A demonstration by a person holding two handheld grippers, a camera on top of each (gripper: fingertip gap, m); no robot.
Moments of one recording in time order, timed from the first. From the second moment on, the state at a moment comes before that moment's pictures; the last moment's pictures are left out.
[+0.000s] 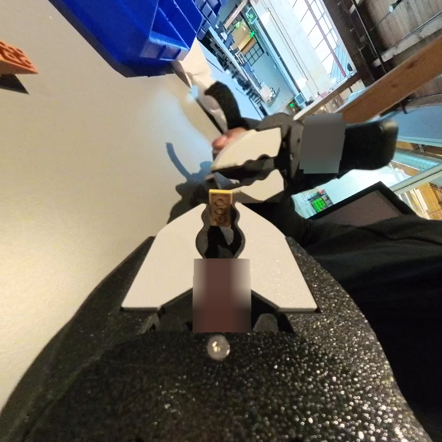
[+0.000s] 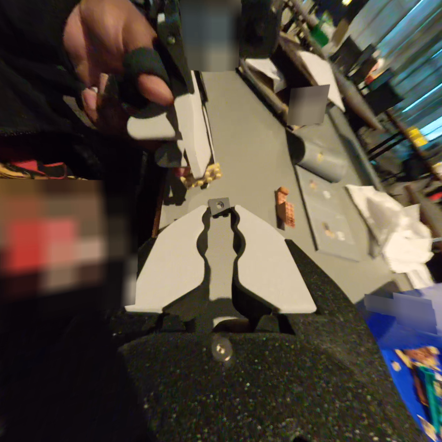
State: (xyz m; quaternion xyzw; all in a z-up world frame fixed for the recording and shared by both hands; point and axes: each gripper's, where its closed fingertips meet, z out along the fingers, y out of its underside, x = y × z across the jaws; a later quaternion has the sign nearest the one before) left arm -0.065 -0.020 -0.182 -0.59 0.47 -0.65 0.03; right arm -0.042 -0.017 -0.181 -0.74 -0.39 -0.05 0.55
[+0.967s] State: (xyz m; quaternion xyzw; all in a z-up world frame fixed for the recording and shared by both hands) left arm -0.068 -0.046 -0.182 -0.55 0.59 -0.58 0.03; right arm -0.066 -0.037 -0.171 -0.63 -0.46 -0.25 0.57
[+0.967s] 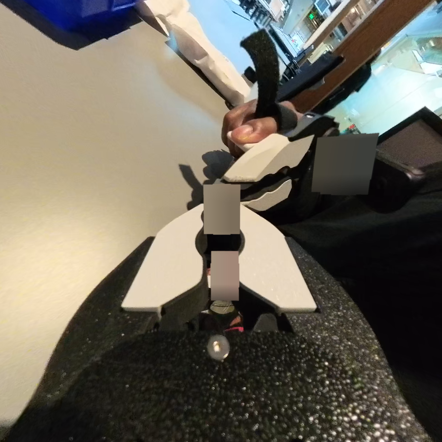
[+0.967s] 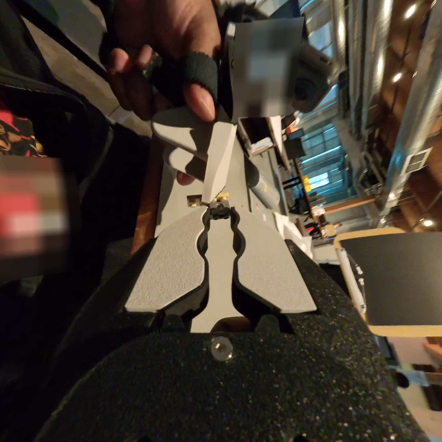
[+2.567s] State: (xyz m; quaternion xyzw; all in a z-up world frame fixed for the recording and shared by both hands) left arm -0.015 0.038 -0.172 -0.19 0.78 -0.59 -0.11; right arm -0.017 0.042 -0.154 -0.47 -0.60 -0.14 0.63
